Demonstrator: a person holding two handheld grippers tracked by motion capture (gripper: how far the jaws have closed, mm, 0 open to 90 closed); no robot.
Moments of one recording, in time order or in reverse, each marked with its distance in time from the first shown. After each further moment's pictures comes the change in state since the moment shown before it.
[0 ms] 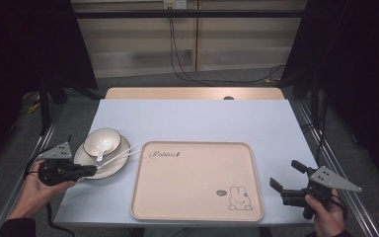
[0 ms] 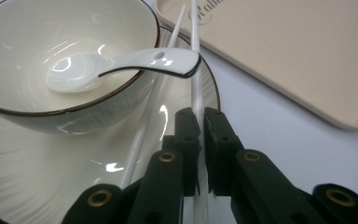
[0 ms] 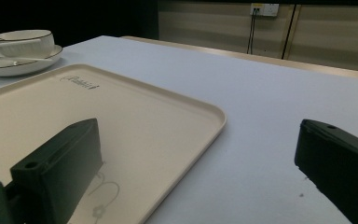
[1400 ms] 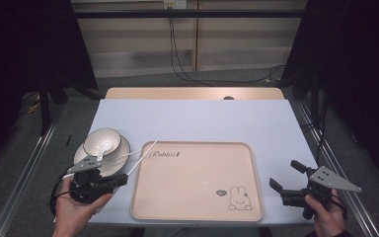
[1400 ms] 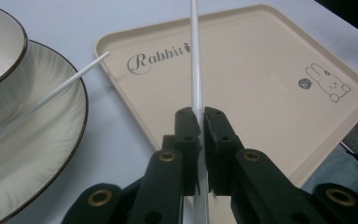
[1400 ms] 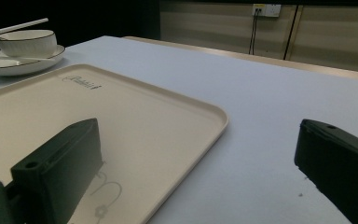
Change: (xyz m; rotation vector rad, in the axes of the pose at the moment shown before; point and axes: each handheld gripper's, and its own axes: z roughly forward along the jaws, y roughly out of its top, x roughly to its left) left arm -0.110 0.043 0.038 -0.138 0.094 -0.305; right arm 0.001 0.000 0.000 0.001 0.010 -0.003
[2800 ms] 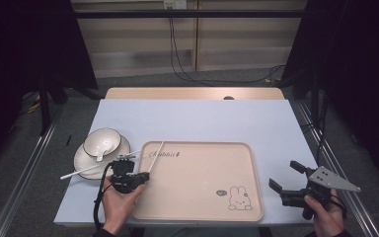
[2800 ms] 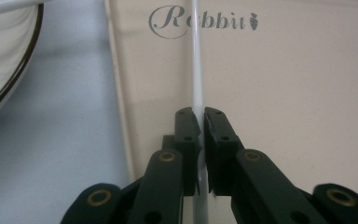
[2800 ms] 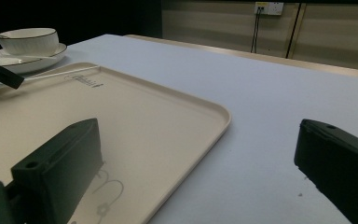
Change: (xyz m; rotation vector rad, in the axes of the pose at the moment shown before) left arm -0.015 0.000 0.093 0.150 0.232 -0.292; right arm 0.000 -0.001 0.001 0.004 0.003 -0.001
